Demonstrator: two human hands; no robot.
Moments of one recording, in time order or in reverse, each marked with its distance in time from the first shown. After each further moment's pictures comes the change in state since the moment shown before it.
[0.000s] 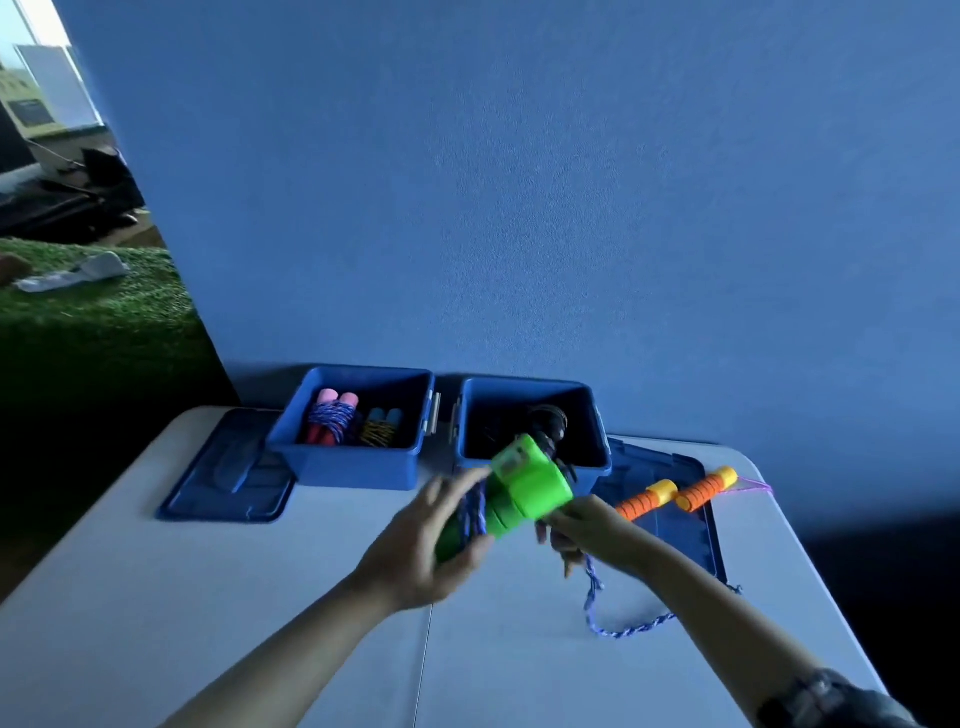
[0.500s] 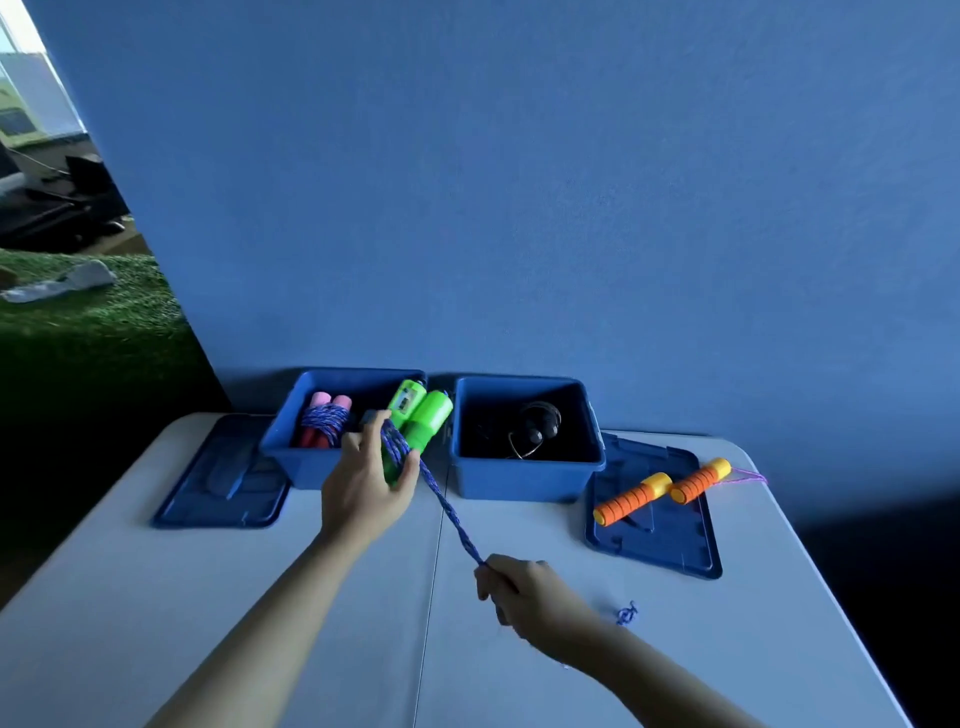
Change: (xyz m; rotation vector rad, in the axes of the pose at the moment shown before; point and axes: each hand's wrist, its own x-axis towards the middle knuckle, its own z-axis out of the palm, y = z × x) left_hand 0.032 -0.051 -0.018 0.385 0.320 -0.449; right_hand -0.034 -0.012 0.083 -0.203 0.069 -0.074
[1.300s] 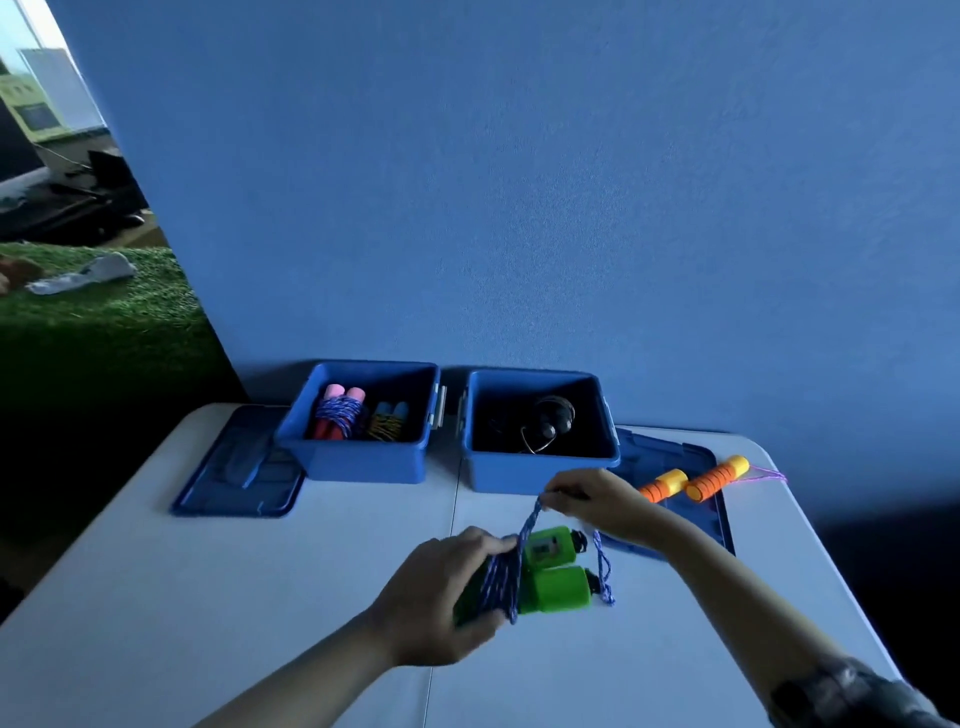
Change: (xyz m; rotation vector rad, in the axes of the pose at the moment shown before) left_hand -0.087 0.026 -0.007 -0.202 -0.559 0.583; right_hand 0.049 0.032 -0.090 -0.134 0.037 -0.085
